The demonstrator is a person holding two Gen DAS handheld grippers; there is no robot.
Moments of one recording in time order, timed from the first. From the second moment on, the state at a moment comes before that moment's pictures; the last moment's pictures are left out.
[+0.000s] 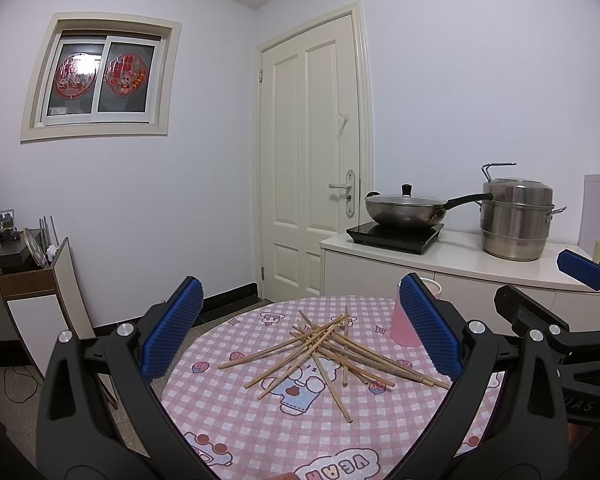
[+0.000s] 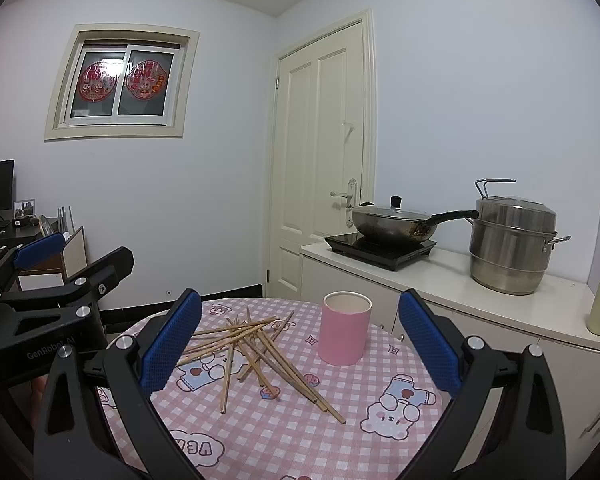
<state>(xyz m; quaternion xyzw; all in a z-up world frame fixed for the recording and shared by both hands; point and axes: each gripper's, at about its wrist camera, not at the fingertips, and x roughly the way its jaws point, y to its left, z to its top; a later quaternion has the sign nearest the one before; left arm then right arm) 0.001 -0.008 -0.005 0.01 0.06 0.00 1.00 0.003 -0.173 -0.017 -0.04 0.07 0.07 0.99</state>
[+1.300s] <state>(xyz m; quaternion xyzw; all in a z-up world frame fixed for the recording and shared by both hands) -0.002 -0.008 -0.006 0.01 0.04 0.00 1.00 0.004 -0.176 -0.018 -0.04 0.07 0.07 0.99</state>
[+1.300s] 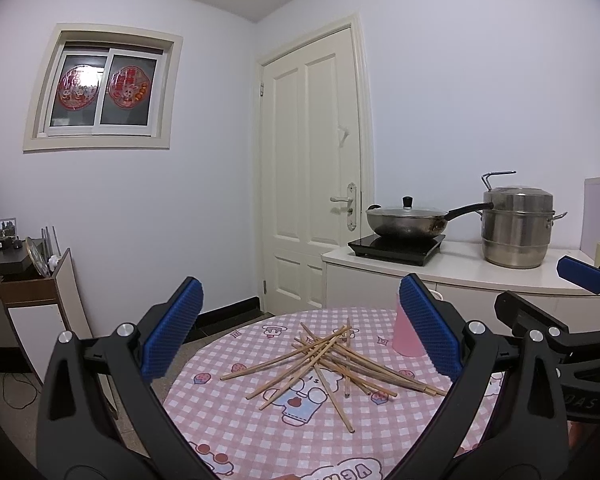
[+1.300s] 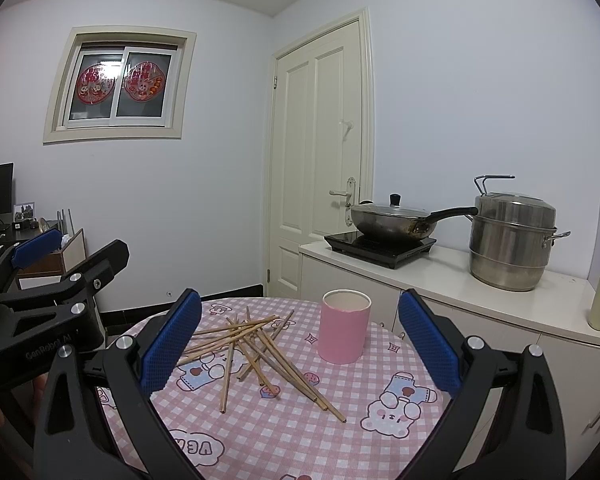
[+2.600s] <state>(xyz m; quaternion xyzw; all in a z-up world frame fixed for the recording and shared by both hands) 0.054 0.015 -0.037 0.02 0.11 0.01 0.99 0.052 -0.175 -0.040 -0.04 0.12 0.07 0.99</state>
